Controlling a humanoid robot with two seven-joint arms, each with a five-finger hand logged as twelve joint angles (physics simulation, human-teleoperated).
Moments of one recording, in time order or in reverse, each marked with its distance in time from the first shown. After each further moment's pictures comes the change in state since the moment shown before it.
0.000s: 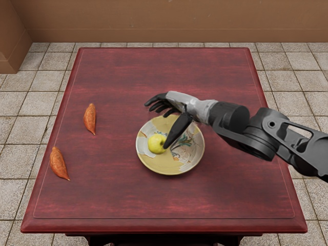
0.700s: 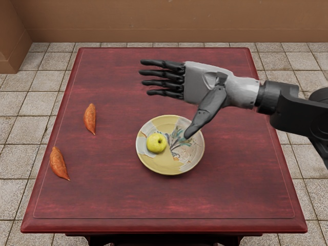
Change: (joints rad) left arm 0.000 0.000 0.000 0.000 0.000 0.000 0.000; right arm -0.252 0.005 0.567 -0.040 0.713 0.551 0.000
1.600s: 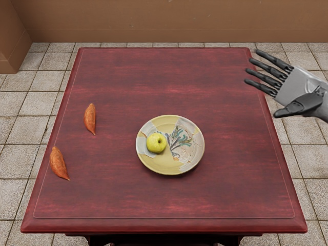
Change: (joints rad) left arm 0.000 0.000 0.000 0.000 0.000 0.000 0.000; right arm -0.388 -0.099 0.462 -0.094 0.087 0.040 0.000
